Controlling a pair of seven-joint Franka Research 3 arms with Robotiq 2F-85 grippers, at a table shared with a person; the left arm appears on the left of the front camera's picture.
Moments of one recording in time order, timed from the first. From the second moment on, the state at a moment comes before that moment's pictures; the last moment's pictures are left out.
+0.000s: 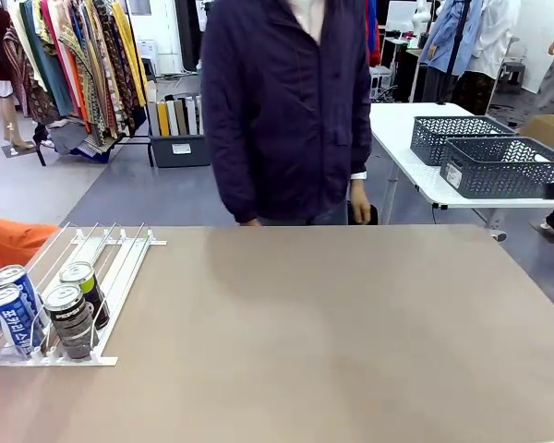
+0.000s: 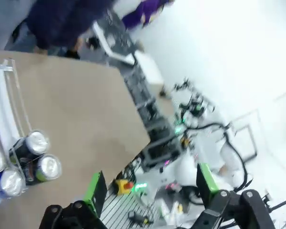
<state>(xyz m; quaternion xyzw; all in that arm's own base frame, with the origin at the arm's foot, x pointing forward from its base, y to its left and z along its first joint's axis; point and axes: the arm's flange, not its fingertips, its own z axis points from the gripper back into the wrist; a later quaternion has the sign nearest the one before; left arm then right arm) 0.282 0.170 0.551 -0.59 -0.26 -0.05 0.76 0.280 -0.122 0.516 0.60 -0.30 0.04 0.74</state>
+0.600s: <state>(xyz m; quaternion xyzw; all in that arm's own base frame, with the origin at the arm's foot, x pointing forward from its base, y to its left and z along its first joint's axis) 0.281 0.227 0.485 -0.62 -0.28 0.04 0.73 0.274 -0.187 0.434 0.63 -0.31 -0.06 0.71</state>
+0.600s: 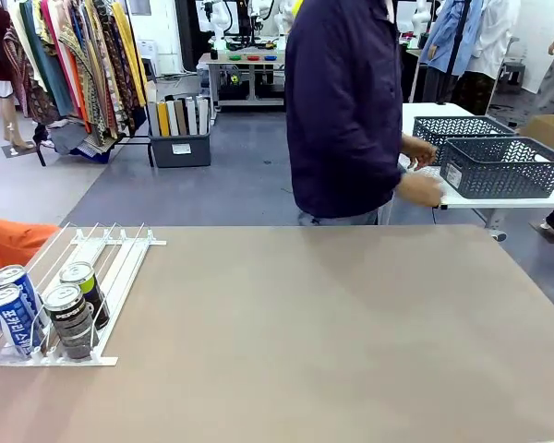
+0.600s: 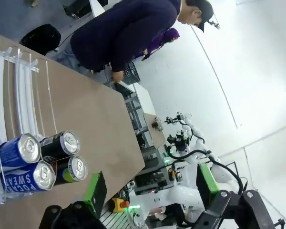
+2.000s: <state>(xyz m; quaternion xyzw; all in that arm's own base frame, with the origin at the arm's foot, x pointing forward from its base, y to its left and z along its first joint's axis) 0.326 0.042 0.532 -0.05 -0.03 -0.02 1.00 0.265 -0.190 0.446 0.63 -0.31 -0.06 0.71</state>
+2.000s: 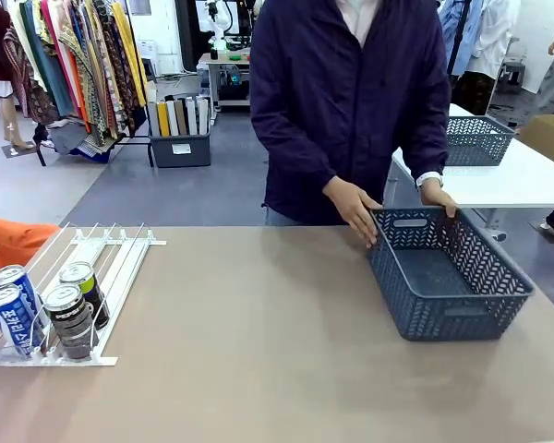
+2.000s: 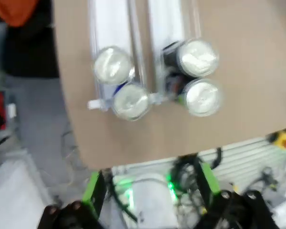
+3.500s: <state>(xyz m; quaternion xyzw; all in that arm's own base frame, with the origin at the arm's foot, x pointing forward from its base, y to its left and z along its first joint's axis) 0.363 0.045 0.426 -0.06 0.02 0.08 0.99 0.265 -0.190 0.446 0.63 -0.31 -0.06 0.71</state>
